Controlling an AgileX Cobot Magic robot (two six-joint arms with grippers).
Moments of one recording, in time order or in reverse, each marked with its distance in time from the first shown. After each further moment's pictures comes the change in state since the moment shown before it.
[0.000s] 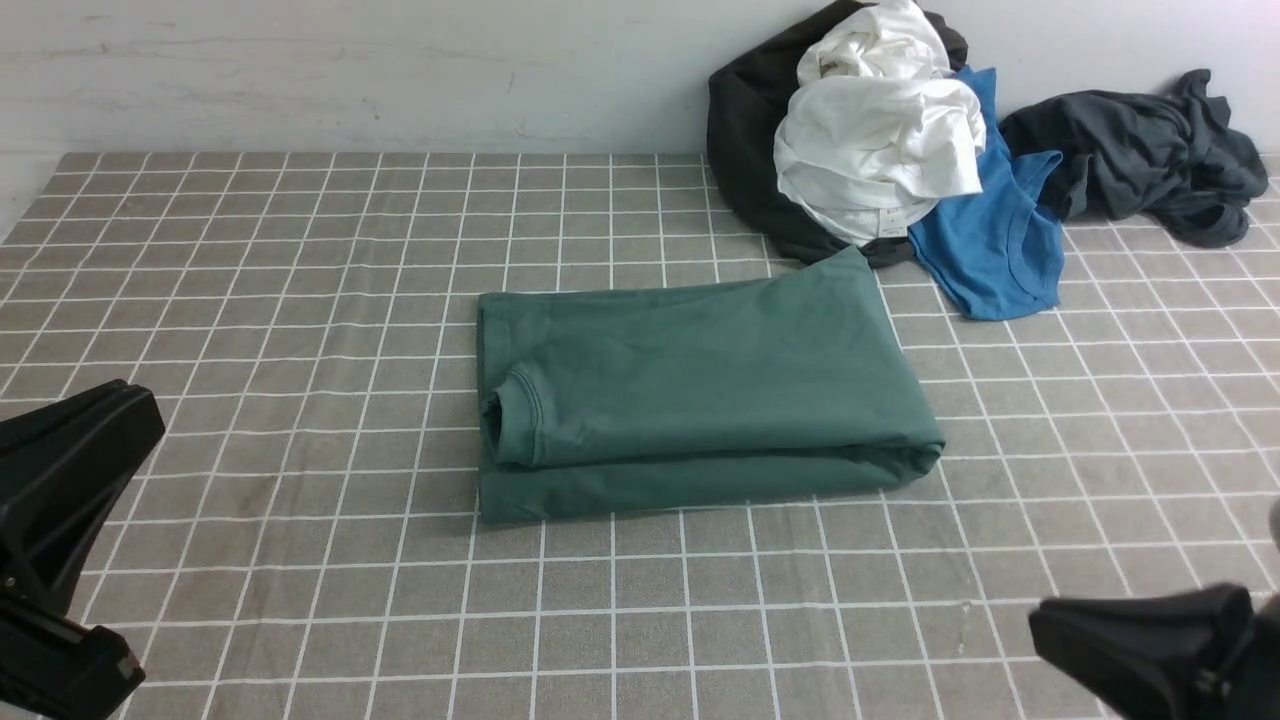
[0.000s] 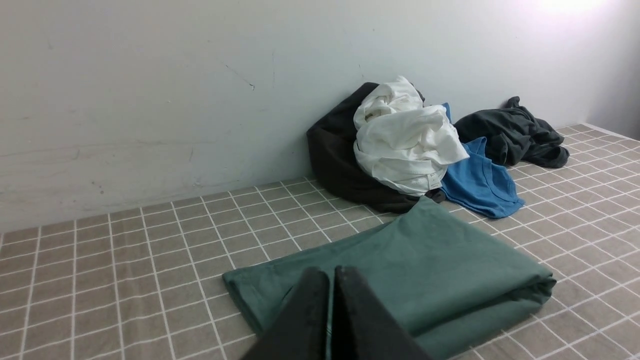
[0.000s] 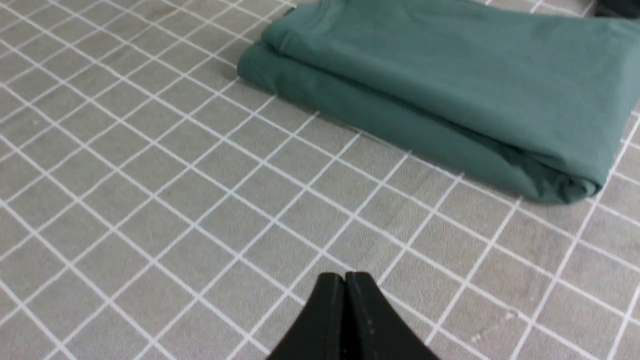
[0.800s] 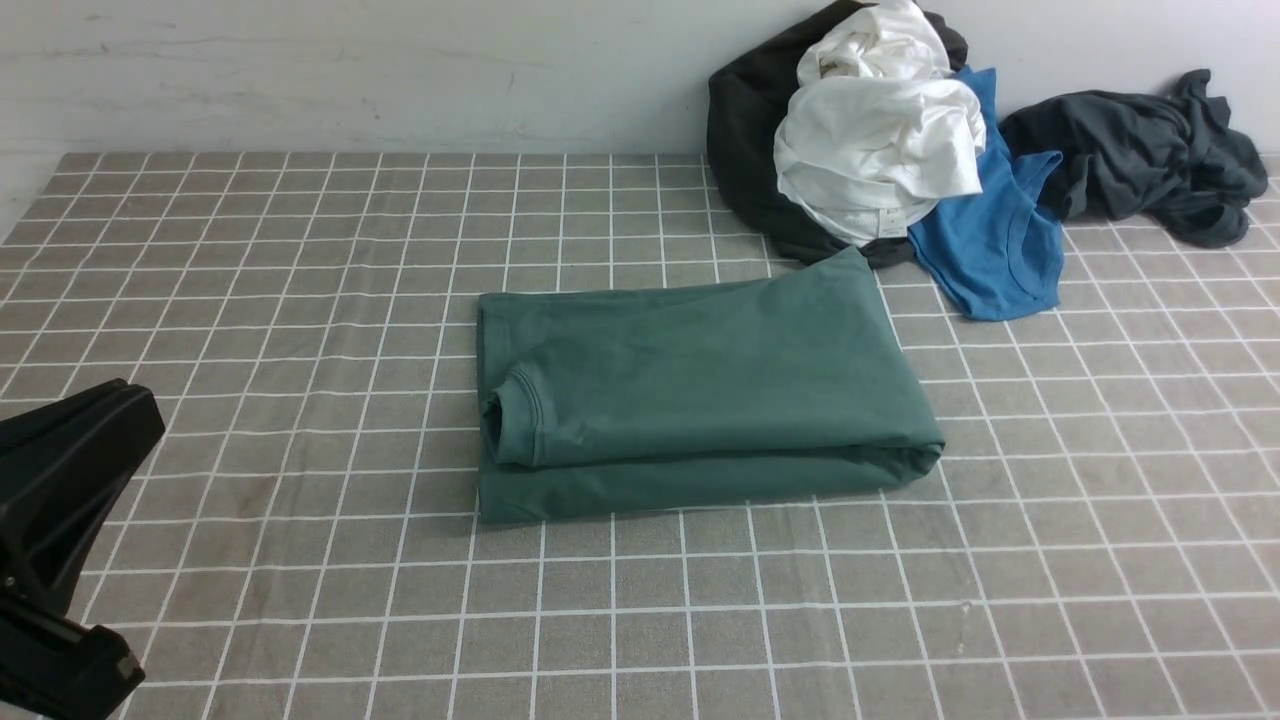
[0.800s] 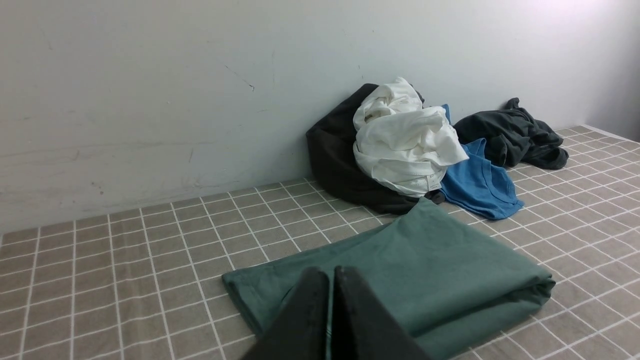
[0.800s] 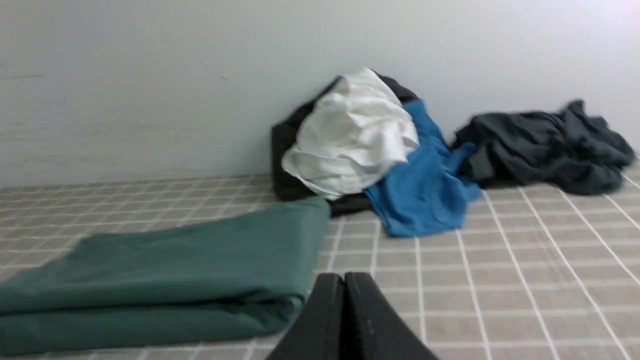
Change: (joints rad) right arm -0.599 -0.668 0.459 0.031 -0.236 0.082; left arm 0.000 0.000 0.000 -0.002 0.001 0.000
